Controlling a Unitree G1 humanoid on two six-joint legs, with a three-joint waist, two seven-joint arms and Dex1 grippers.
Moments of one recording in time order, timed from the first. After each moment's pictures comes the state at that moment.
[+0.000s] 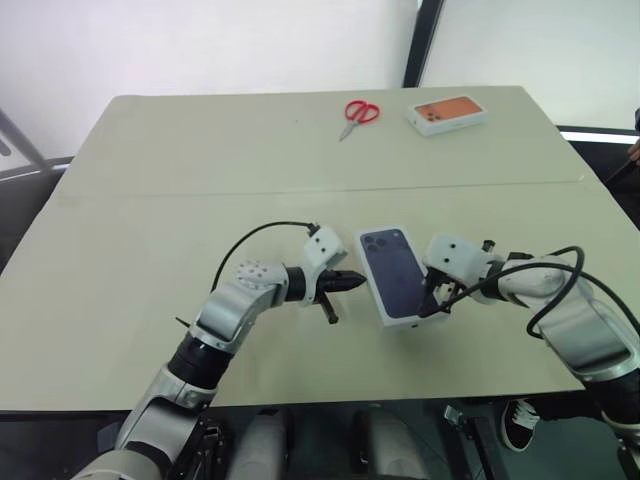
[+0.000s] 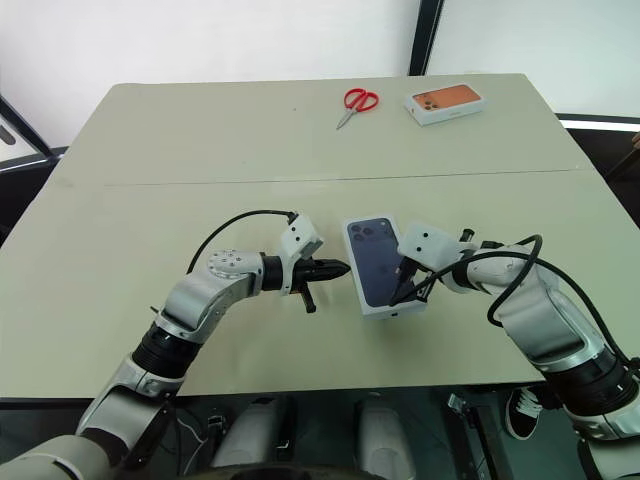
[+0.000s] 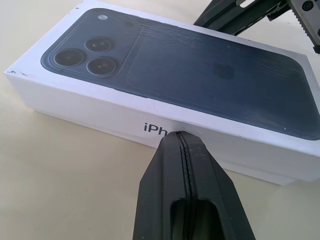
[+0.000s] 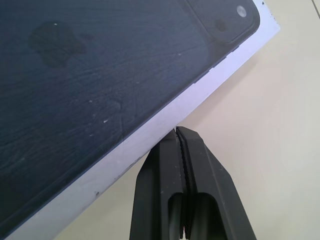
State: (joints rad) left arm -0.53 0.25 -0.33 -0.07 -0.26 0.69 -0.78; right arm -0.34 -0.92 0.22 -0.40 -0.01 0.77 0.79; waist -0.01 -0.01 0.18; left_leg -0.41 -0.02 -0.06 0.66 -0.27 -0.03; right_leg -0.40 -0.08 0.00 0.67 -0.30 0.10
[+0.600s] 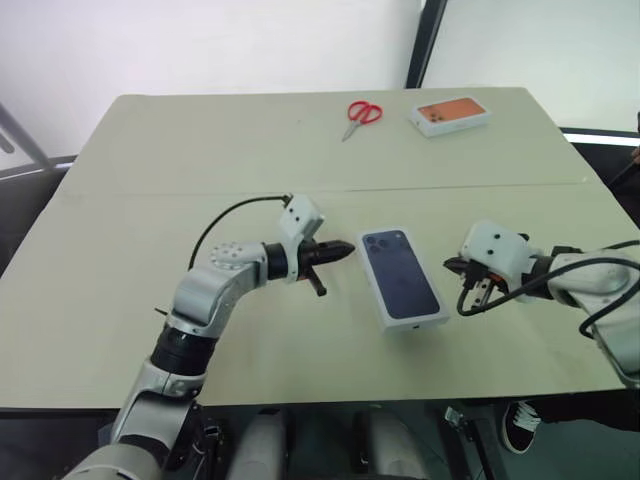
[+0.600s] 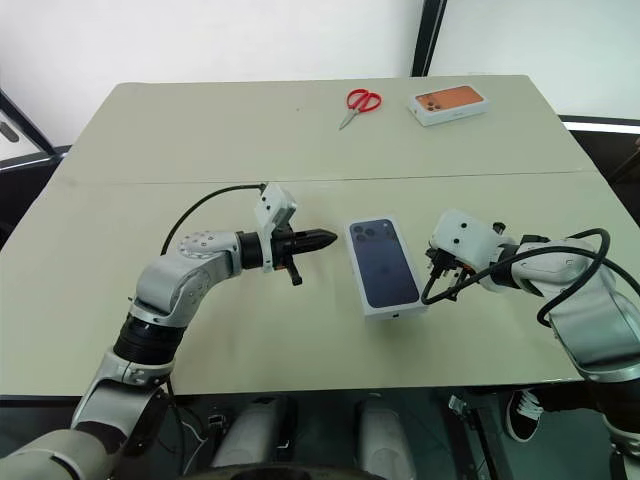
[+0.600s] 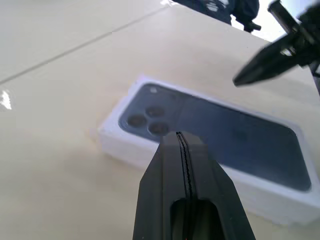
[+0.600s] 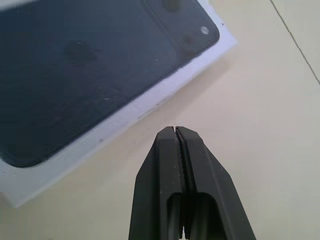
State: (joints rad) left arm -0.62 0.25 -0.17 -0.07 -0.38 0.74 -0.74; right arm -0.23 -0.99 -0.06 -0.46 0.18 0.74 0.93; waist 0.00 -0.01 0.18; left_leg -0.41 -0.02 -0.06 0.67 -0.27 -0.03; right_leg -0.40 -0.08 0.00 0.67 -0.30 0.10
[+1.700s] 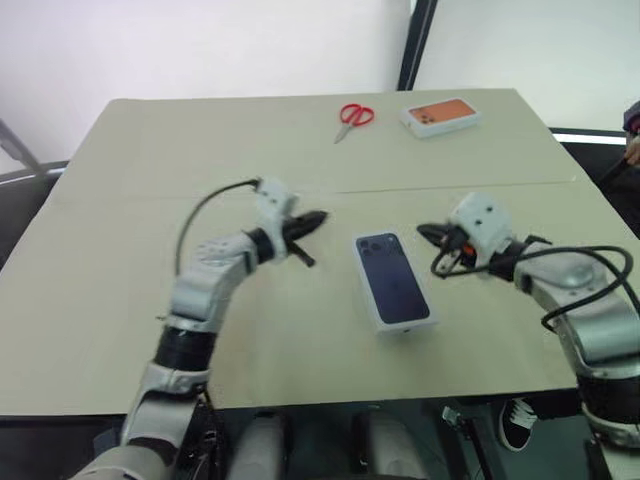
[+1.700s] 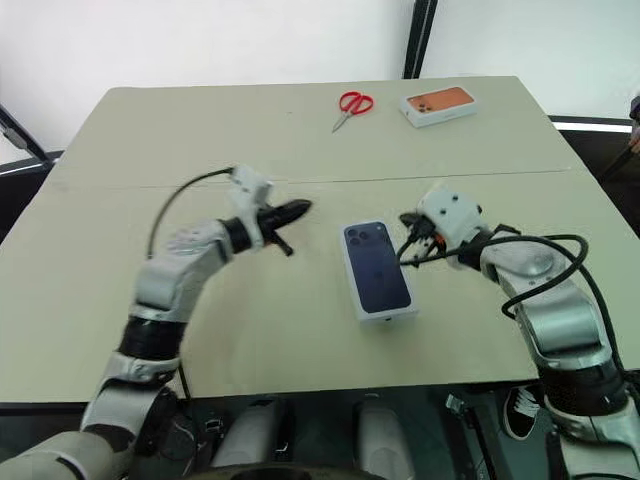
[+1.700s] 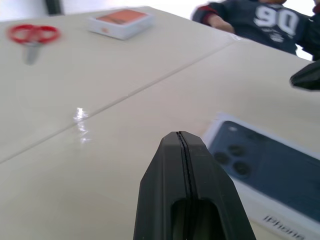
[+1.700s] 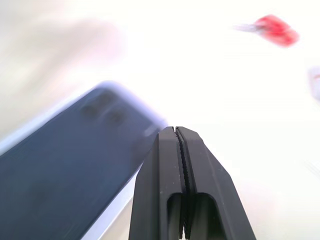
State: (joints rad) left arm -0.49 0.31 0.02 -0.09 -0.30 0.57 -0.63; right arm -0.36 -0.72 -0.06 -0.36 0.23 0.67 0.66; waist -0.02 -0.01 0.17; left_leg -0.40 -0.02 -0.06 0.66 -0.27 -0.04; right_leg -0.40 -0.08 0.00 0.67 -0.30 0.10
